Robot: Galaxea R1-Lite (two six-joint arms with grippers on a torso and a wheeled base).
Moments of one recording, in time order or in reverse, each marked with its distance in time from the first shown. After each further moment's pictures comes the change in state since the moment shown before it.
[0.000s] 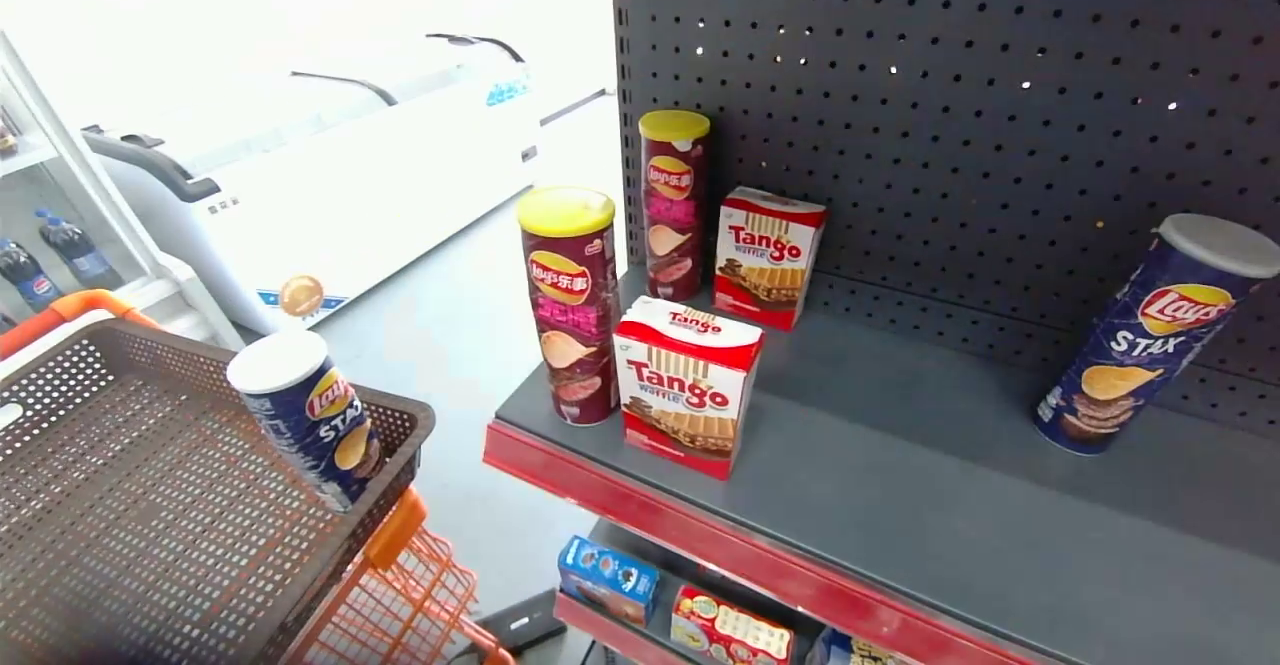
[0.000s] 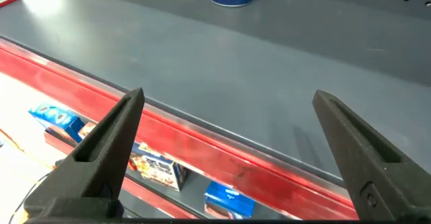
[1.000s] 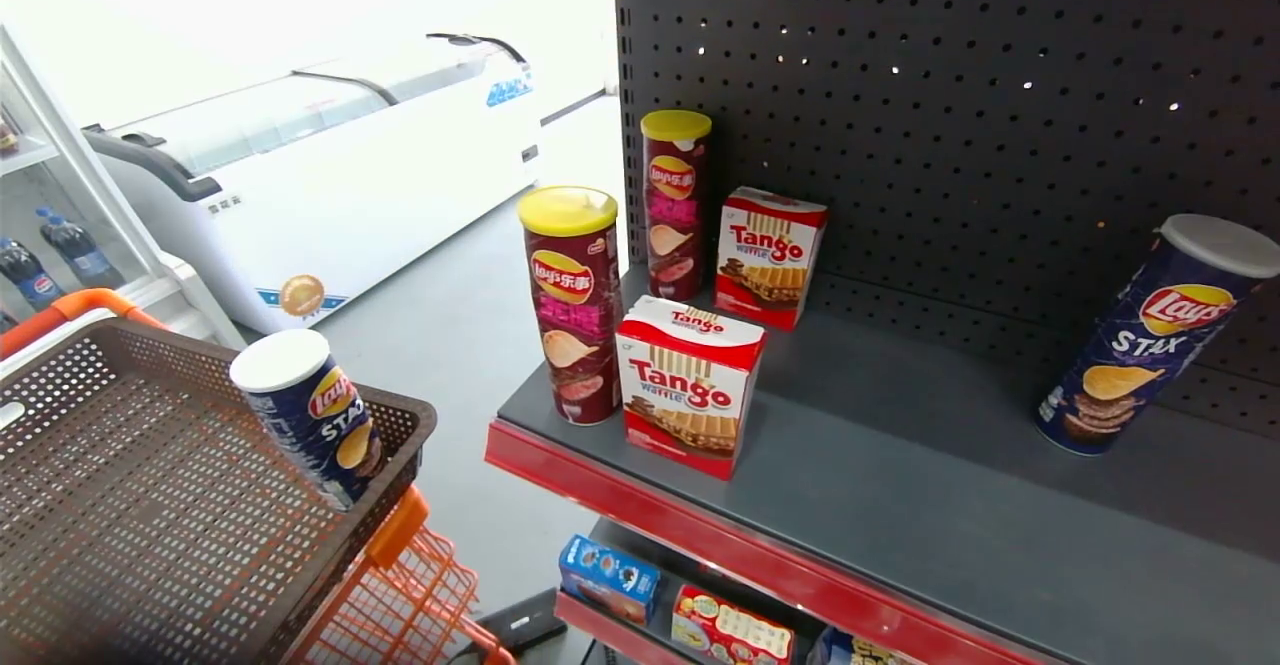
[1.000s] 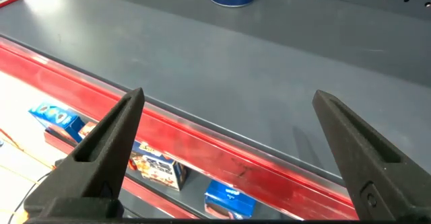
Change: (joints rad) left arm 0.024 0.110 -0.151 0.051 -0.014 0.013; right arm 0.000 0.000 0.000 0.000 0.000 0.000
